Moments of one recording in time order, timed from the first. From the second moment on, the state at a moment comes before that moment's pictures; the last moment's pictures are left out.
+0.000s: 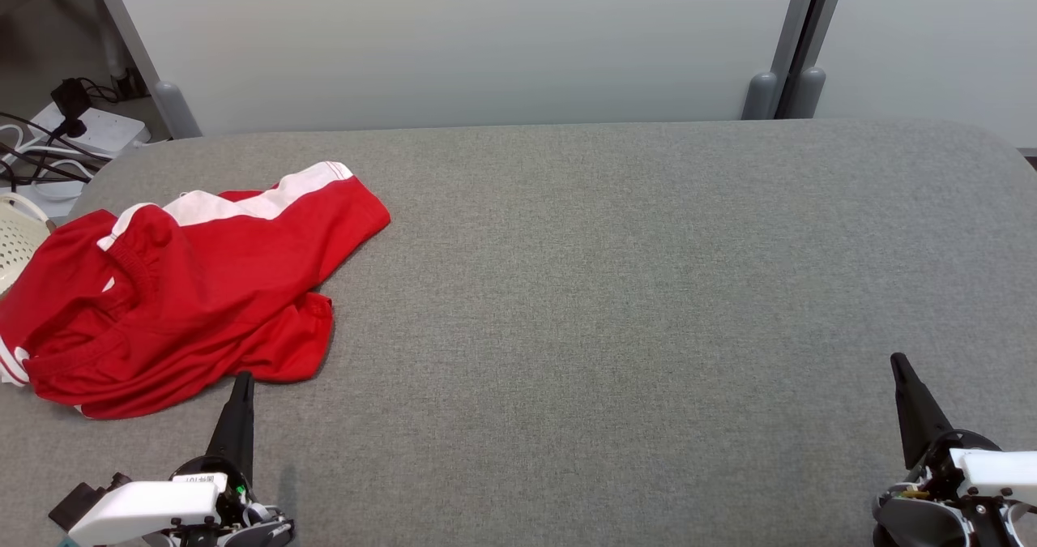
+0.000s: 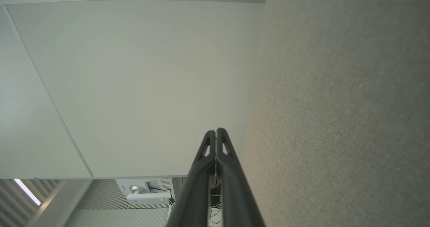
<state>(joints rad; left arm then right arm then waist) -0.05 0.03 0.09 0.27 -1.60 -0.12 0.11 -0.09 -0.04 -0.13 0.28 1.60 0.13 0.11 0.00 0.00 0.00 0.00</state>
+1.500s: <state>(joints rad) 0.03 0.00 0.03 0.36 -1.59 -0.12 0.06 -0.01 0.00 -0.09 0.36 1.56 0.13 0.07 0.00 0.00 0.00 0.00</state>
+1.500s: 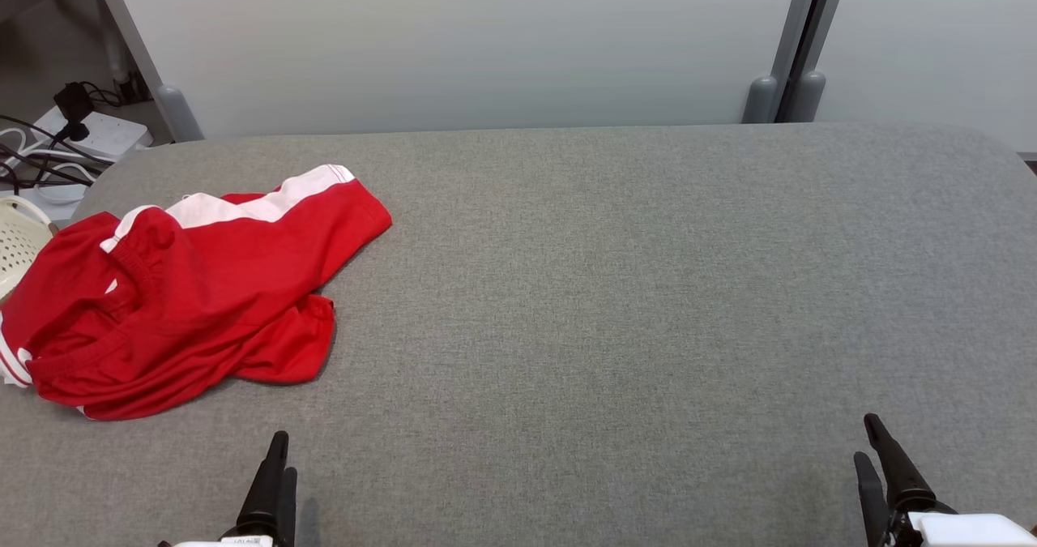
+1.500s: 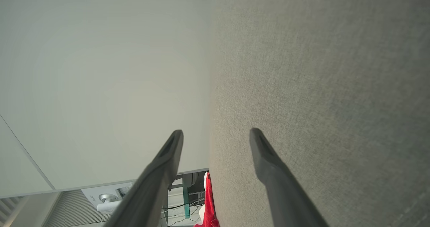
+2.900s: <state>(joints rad) -0.01 0.02 -0.08 0.24 -0.91 -0.03 -0.05 -0.02 -0.03 0.00 0.26 0.96 0.13 -0.05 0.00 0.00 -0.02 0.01</state>
